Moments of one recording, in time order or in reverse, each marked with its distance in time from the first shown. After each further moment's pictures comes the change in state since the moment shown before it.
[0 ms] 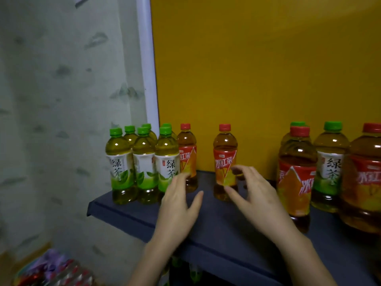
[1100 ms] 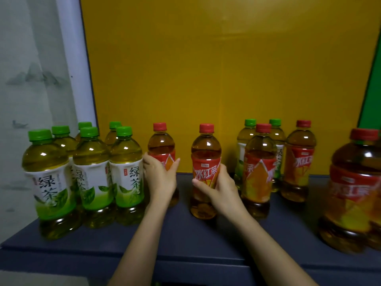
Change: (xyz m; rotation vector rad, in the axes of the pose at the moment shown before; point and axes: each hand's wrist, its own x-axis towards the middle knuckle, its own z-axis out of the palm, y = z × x) left_hand 0.104 -0.015 0.062 -0.344 0.079 -0.314; right_hand 0.023 0.003 0.043 0.184 0.186 0.389
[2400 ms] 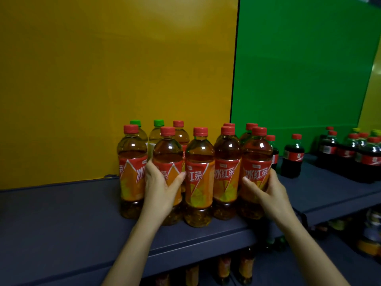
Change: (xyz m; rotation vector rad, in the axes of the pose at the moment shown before) left_hand -0.173 0.127 0.115 -0.423 -0.545 0.283; right_hand -0.116 0.088 -0.302 -0.175 0.489 0.225
